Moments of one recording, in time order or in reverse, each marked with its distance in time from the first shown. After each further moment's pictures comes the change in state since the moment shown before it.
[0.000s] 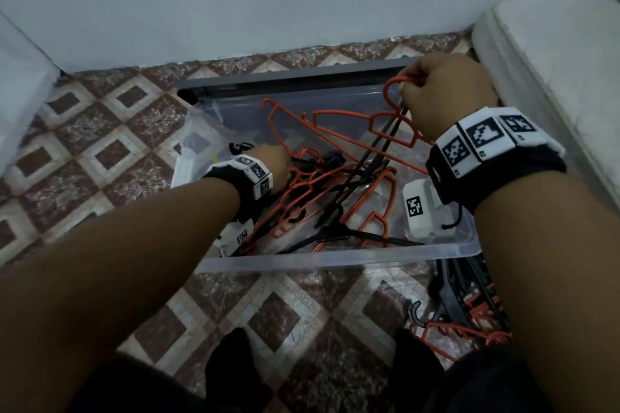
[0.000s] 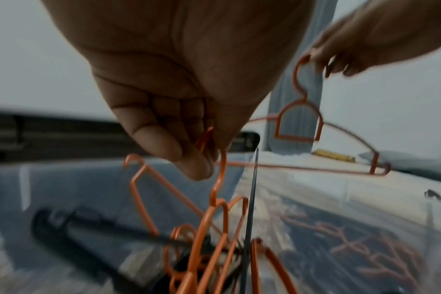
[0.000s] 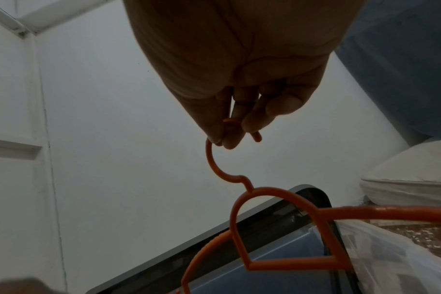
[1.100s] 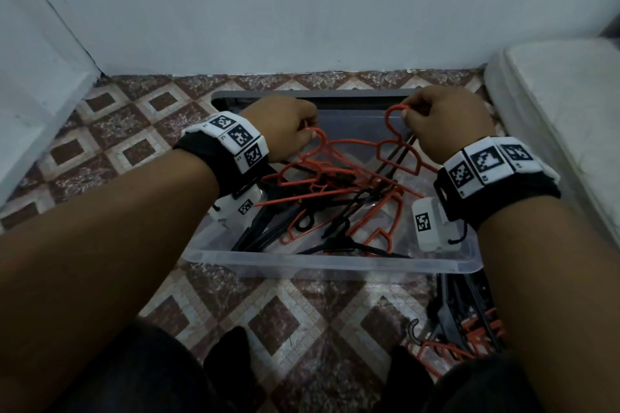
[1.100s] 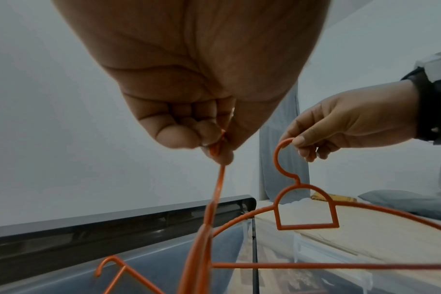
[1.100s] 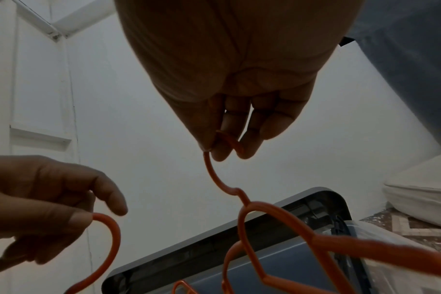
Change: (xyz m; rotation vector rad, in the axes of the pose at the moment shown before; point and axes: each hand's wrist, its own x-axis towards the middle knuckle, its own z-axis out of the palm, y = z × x) left_hand -0.087 0.016 -0.113 -0.147 0.416 0.148; right_hand -0.010 -0.010 -0.010 -0.024 -0.059 -0.124
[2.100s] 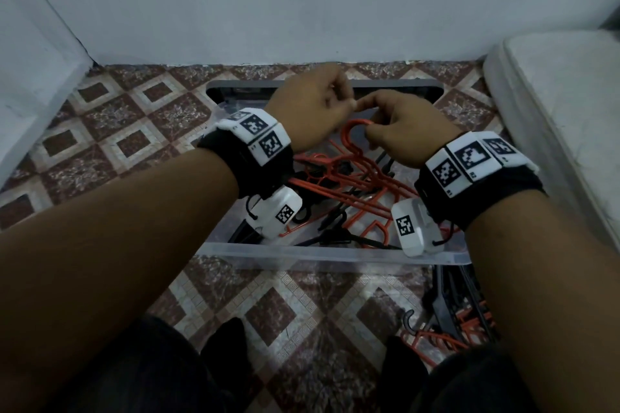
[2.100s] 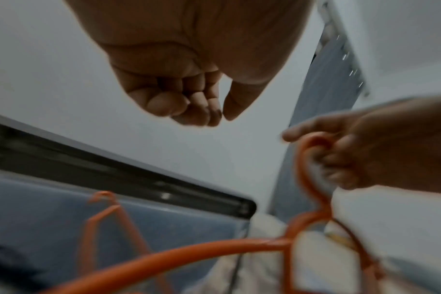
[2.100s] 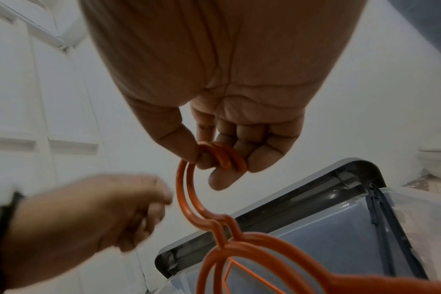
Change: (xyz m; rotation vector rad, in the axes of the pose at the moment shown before) left_hand 0.003 0.044 0.006 -0.484 0.285 -0.025; right_hand -0.018 -0.034 0.004 0.236 -0.386 -0.098
